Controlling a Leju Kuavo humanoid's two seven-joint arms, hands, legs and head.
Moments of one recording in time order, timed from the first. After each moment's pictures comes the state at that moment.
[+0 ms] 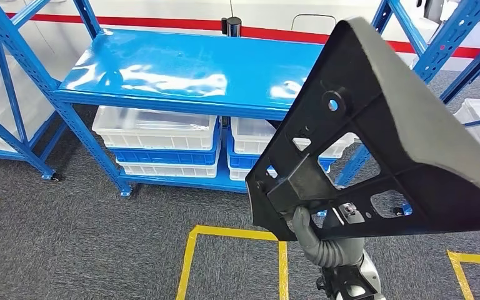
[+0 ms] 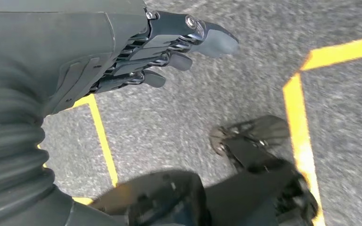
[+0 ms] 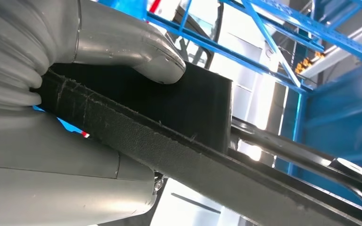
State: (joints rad) left arm -0.06 -0.10 0.68 -0.21 -0.92 0.02 -0.17; right arm 0.09 -0.09 0.48 -2.01 0.20 -0.31 -0.54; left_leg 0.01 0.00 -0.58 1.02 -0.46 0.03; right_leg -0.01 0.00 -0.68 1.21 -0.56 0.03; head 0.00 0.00
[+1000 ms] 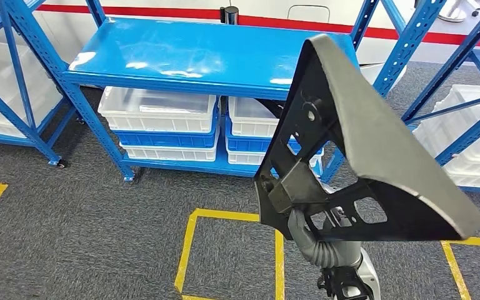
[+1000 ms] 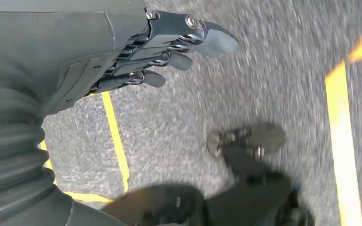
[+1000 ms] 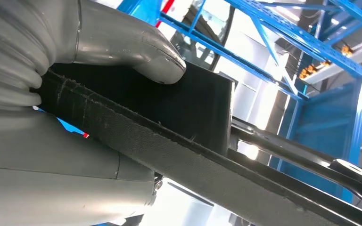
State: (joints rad) left arm -0.05 -0.08 0.72 -0.21 -0.93 0.01 -0.19; right arm 0.10 -0.09 0.46 -1.99 0.31 -0.34 -0.53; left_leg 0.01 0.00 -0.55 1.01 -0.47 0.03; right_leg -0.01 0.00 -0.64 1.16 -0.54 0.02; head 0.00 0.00
